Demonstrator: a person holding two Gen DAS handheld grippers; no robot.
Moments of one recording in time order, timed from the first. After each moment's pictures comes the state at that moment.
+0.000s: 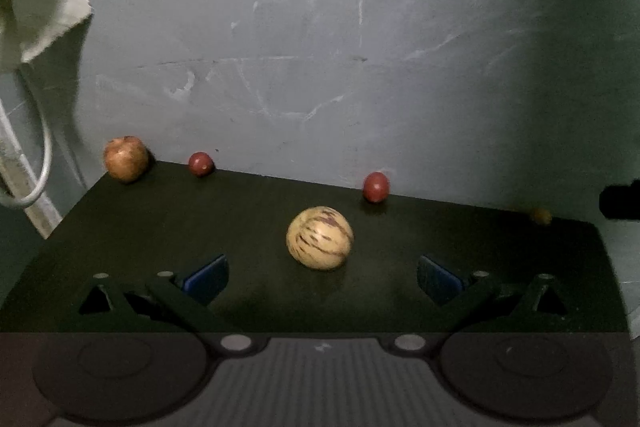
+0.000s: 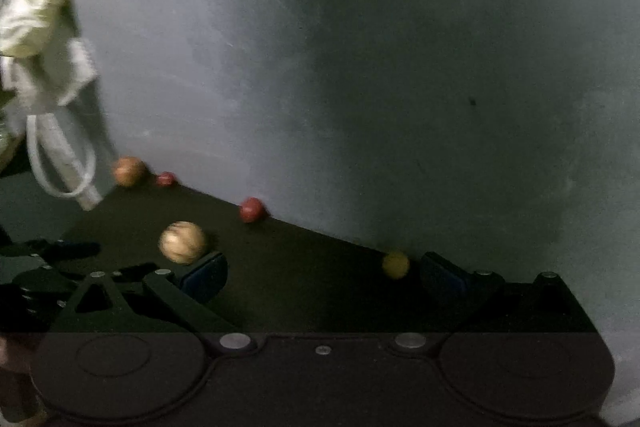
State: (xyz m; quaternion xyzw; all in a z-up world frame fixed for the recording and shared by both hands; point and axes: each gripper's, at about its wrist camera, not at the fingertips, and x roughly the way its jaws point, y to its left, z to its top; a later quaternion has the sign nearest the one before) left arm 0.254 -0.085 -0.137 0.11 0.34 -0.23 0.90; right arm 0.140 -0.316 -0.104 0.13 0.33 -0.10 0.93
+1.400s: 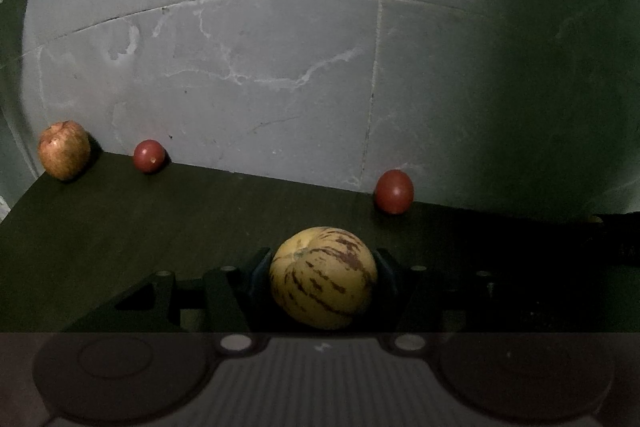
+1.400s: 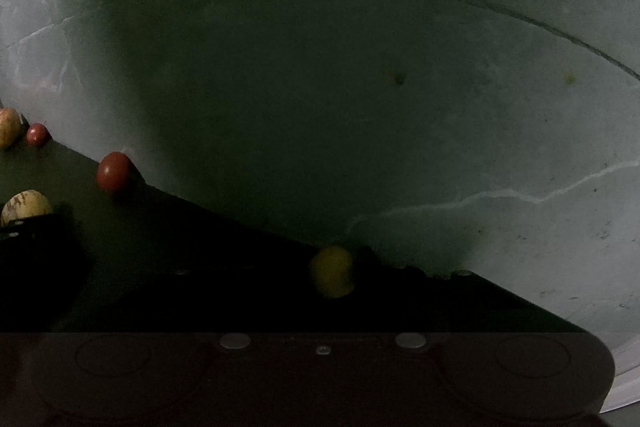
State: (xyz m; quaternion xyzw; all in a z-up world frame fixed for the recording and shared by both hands) left arm 0.320 -0.113 -0.194 0.10 0.36 -0.25 0.89; right arm 0.224 -0.340 -0.194 0.08 0.40 -0.20 0.89
